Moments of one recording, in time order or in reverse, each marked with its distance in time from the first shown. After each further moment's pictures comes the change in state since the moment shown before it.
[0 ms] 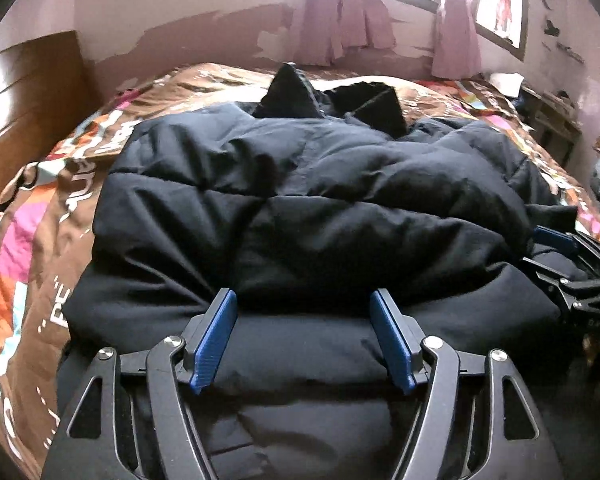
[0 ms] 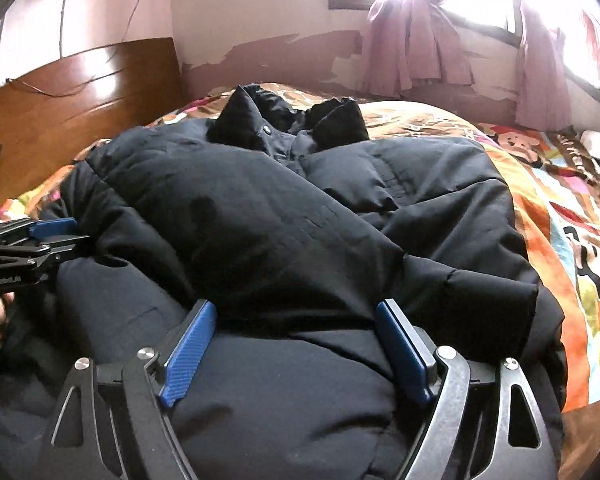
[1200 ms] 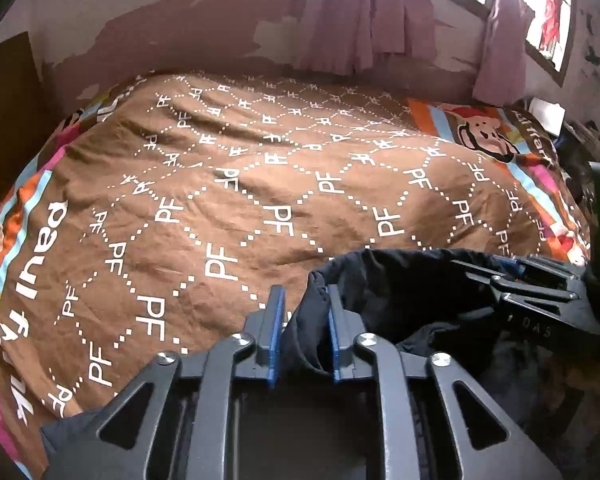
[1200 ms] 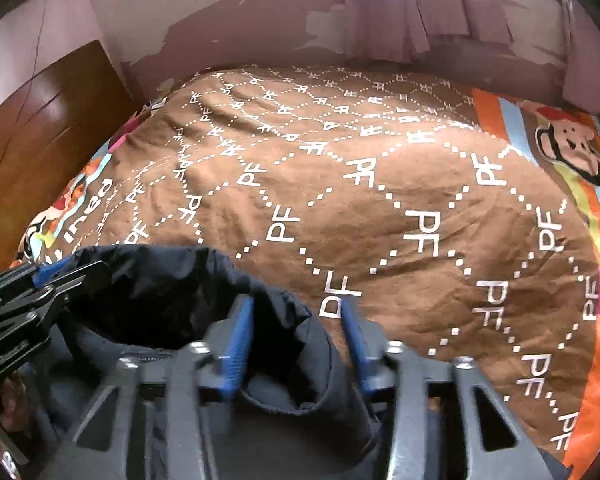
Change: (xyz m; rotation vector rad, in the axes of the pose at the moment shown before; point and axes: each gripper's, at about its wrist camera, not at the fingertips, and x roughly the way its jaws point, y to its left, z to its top) left arm 0.184 0.059 0.264 -0.080 0.050 -0.016; right arm 0.232 -0.109 0.249 0.168 0.191 0.050
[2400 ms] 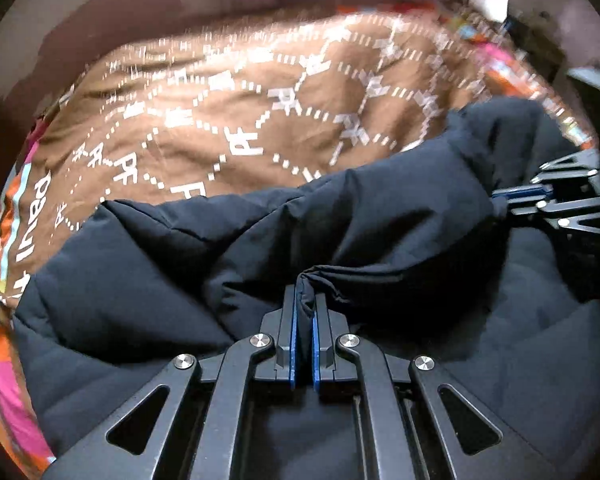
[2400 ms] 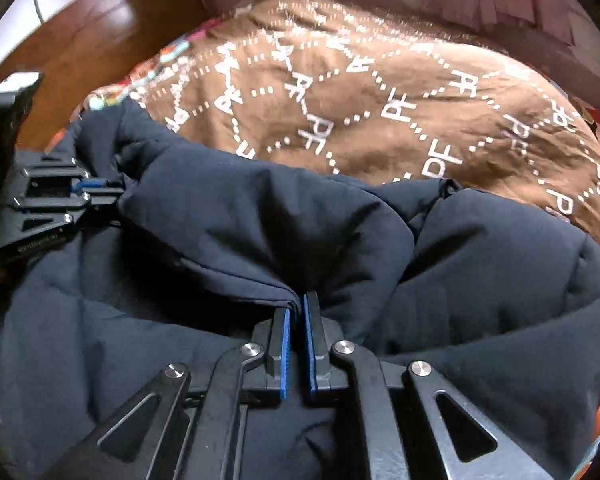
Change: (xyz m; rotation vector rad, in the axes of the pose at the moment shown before) left arm -0.033 -0.010 -0.120 0.287 0.182 -0.050; right arm -0.060 0.006 -0.130 -0.221 0.192 0.140
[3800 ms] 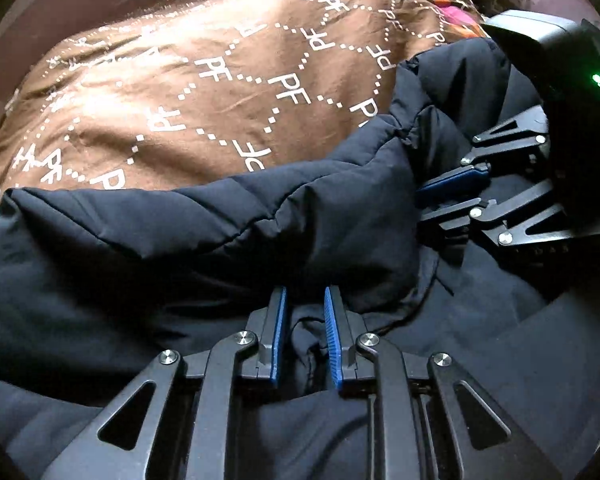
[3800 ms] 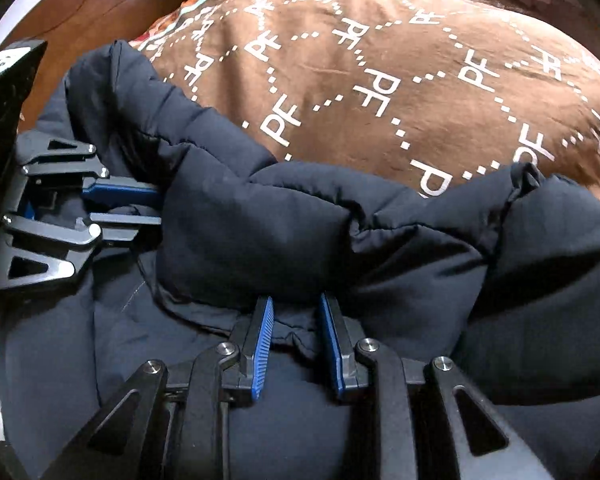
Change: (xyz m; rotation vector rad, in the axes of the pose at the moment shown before) left arm 0.031 -0.032 0.002 0.097 0.120 -0.084; right arm 0.060 0.026 0.018 -0.082 0.175 0.059
